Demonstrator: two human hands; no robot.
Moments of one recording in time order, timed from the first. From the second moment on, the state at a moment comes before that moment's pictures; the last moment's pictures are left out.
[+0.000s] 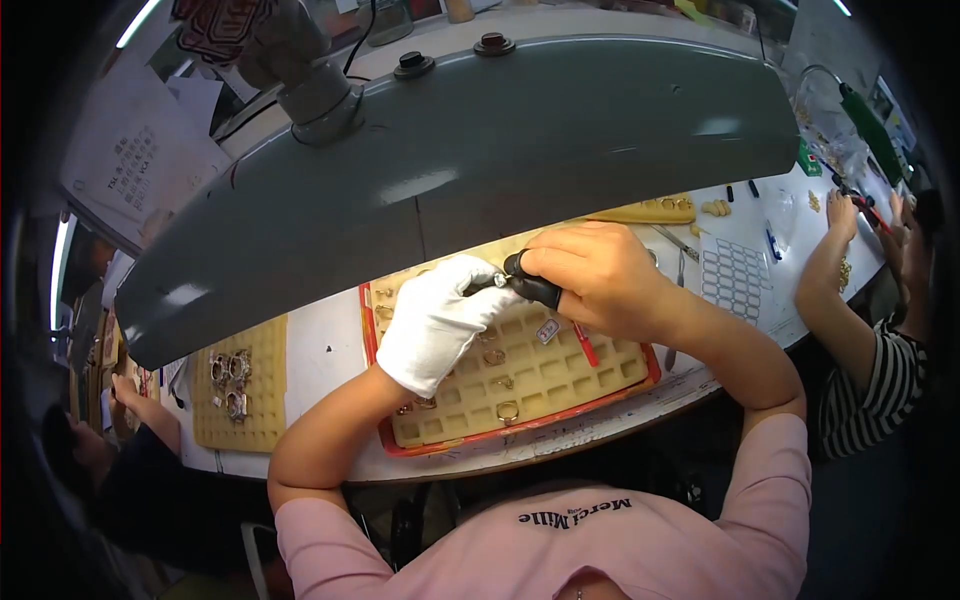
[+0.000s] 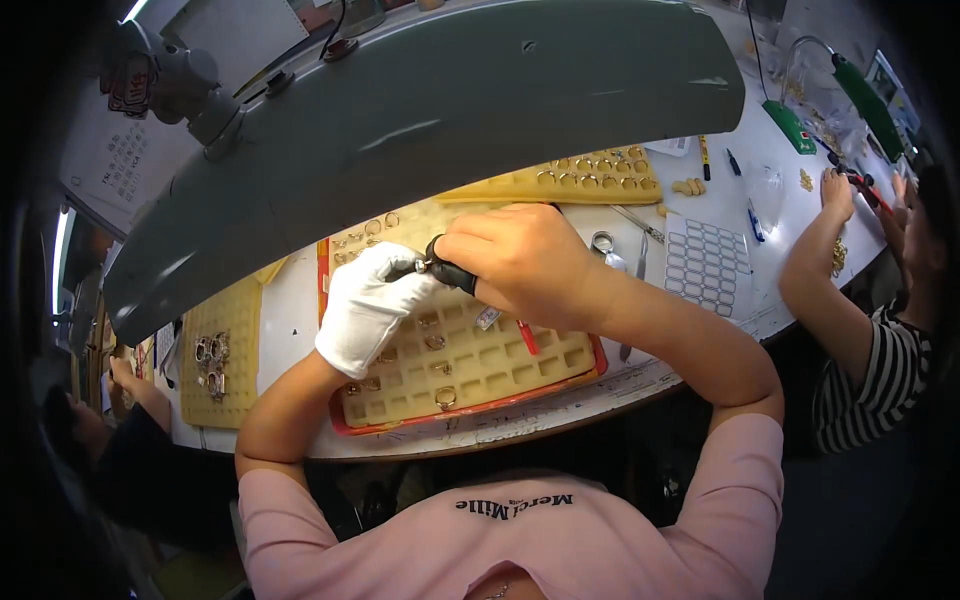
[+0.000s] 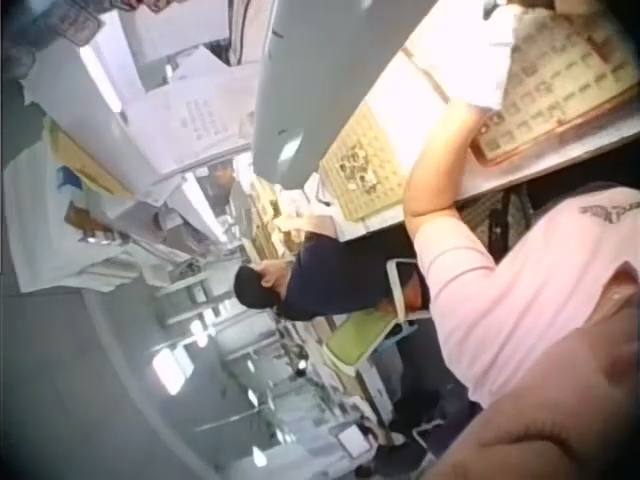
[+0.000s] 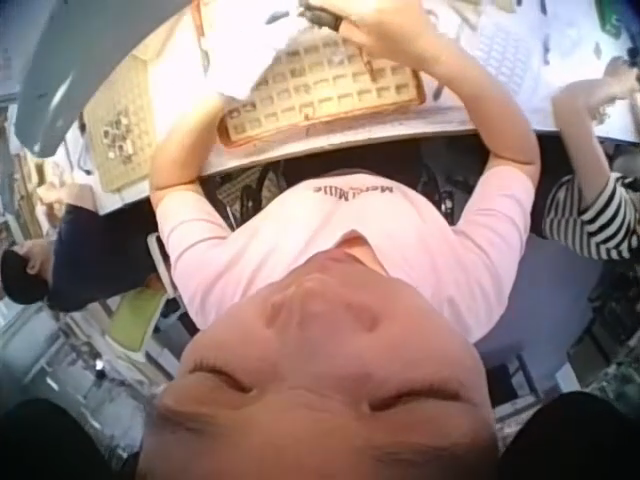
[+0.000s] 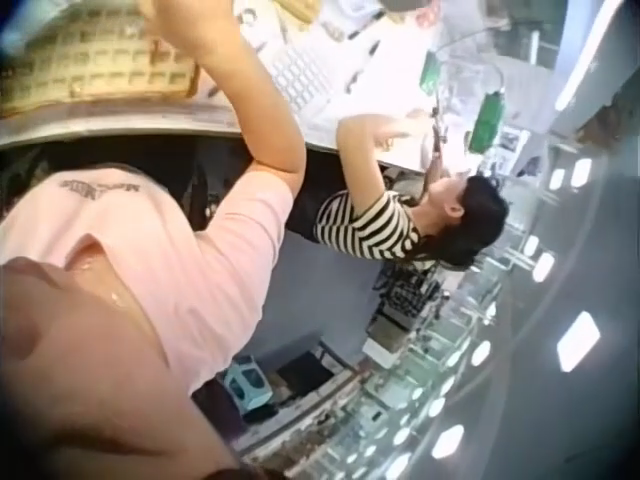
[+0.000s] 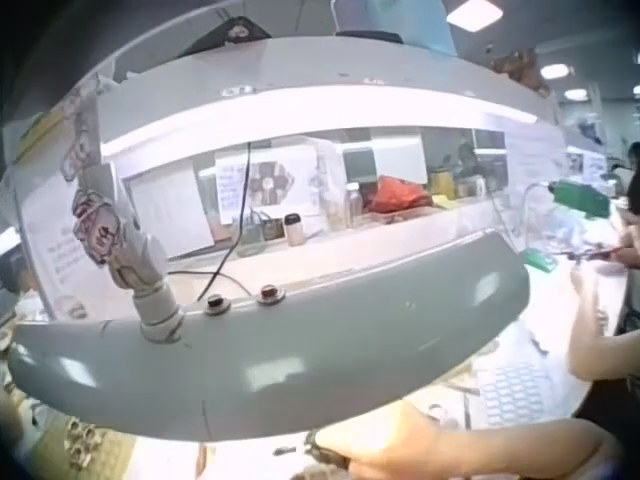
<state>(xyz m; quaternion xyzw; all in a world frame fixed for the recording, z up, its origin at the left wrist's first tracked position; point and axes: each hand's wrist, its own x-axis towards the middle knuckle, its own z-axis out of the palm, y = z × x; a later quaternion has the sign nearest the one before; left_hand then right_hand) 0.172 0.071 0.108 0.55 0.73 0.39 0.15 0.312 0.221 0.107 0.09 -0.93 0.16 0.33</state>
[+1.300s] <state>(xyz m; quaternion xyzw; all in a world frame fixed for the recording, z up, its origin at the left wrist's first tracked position) 0.181 0.077 0.119 0.47 0.75 0.33 0.33 0.315 0.217 0.075 -0.03 -0.86 0.44 0.27</state>
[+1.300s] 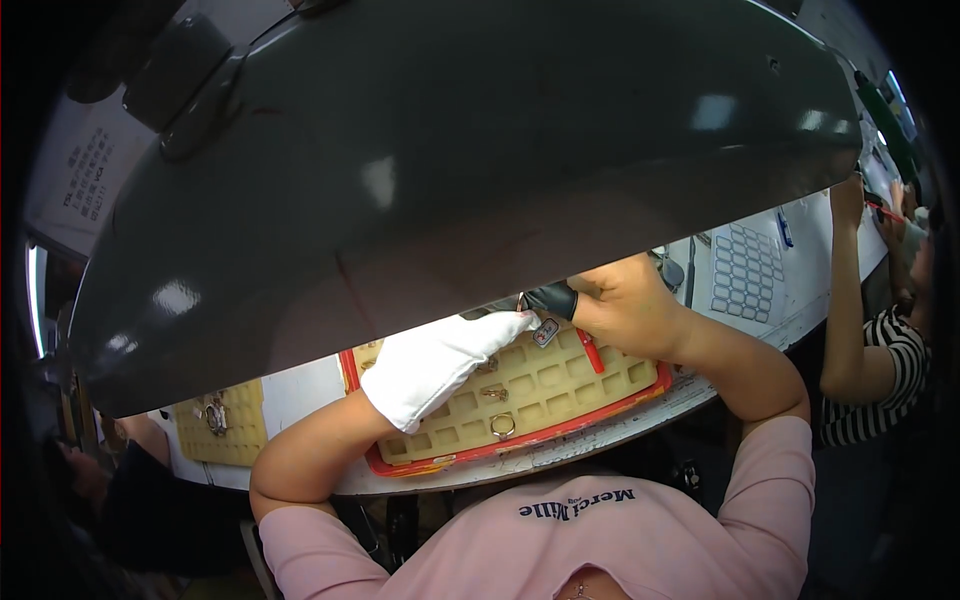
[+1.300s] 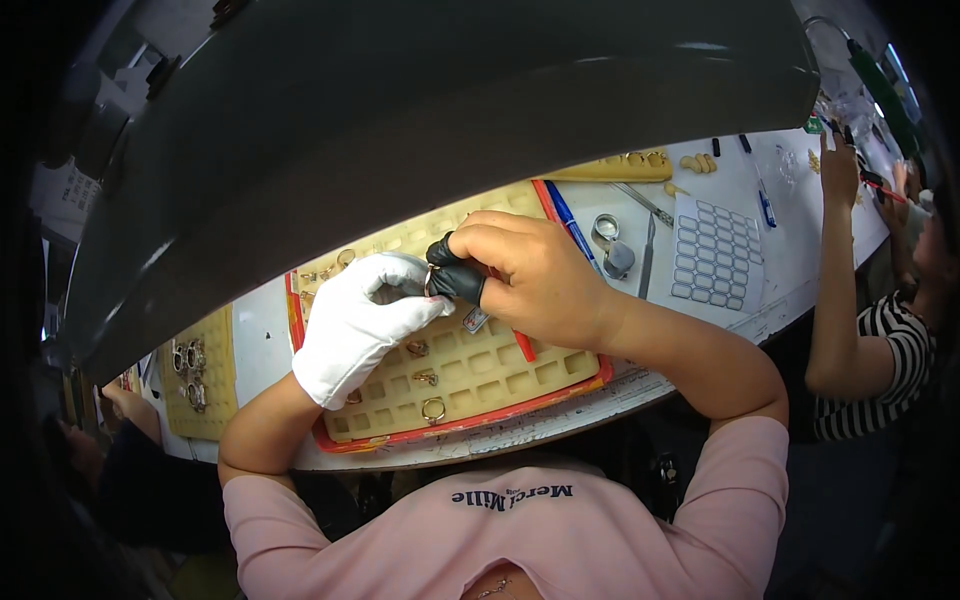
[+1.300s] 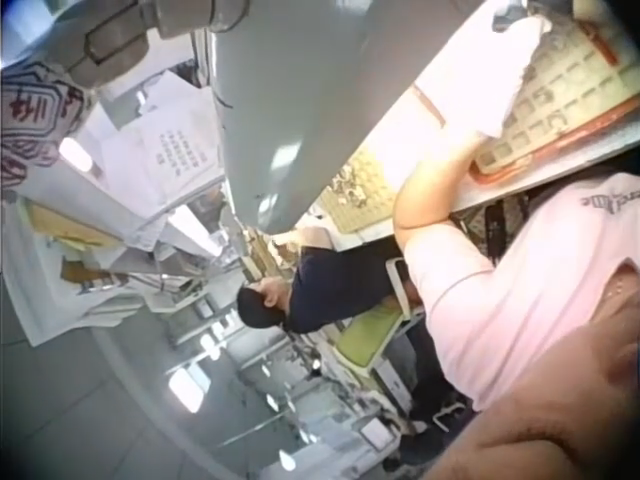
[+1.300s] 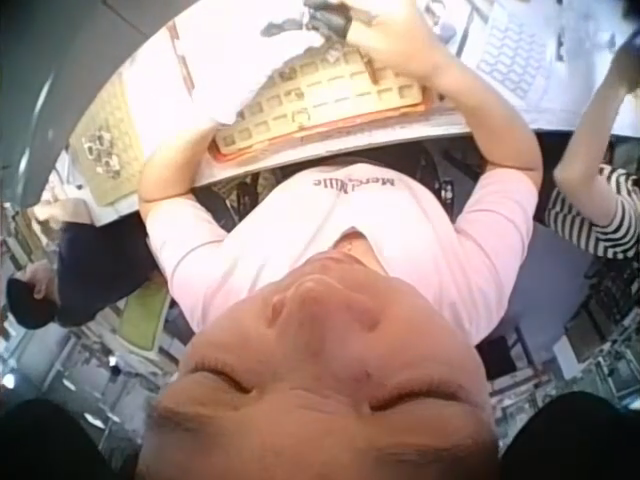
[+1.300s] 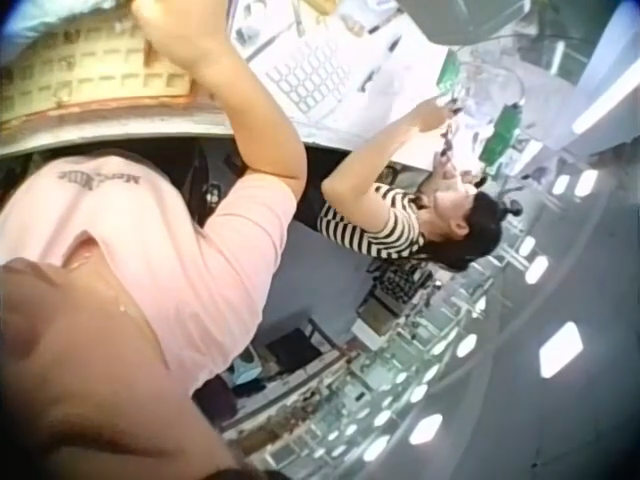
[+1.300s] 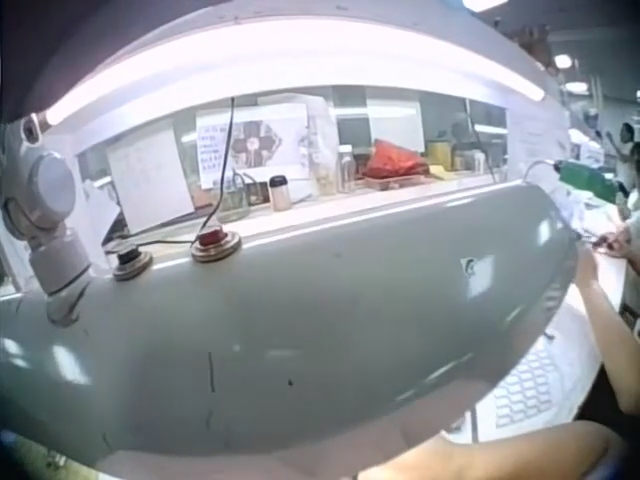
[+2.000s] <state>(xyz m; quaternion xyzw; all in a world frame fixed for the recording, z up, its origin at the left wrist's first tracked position) 0.175 0.077 0.113 0.43 0.64 0.44 0.46 0.320 0.219 0.086 0.12 -0.91 0.07 0.40</state>
